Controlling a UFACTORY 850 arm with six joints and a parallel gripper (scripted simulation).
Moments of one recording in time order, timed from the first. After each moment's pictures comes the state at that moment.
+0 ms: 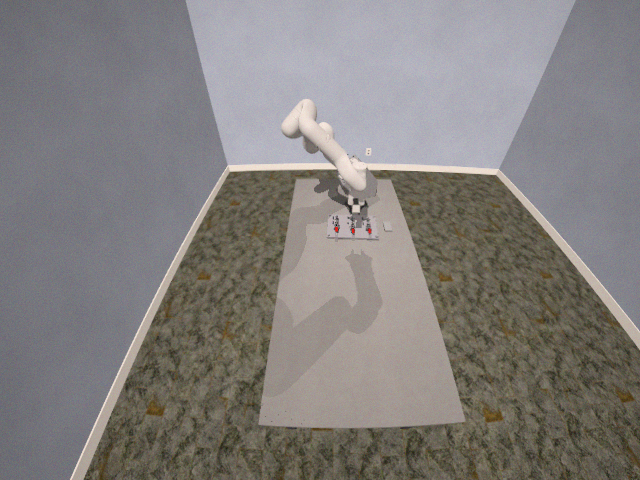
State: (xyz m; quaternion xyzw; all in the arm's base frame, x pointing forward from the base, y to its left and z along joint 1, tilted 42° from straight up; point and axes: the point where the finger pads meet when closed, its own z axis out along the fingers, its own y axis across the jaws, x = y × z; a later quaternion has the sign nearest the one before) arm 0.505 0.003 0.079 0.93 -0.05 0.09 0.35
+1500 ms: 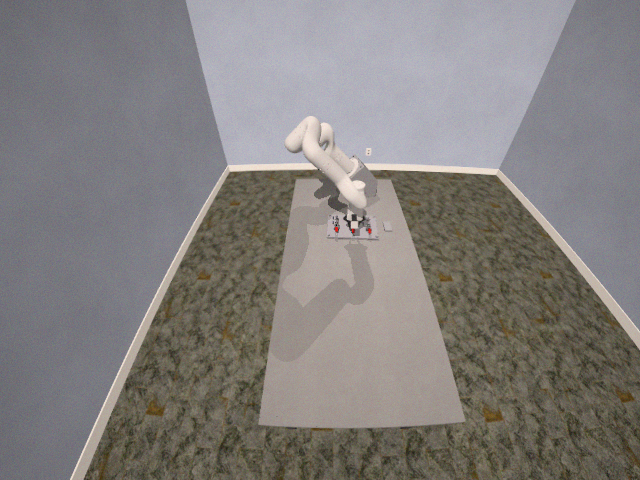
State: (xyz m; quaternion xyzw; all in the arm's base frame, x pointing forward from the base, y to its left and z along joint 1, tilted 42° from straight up) arm 0.524 -0.075 -0.007 0.93 -0.05 0.08 0.35
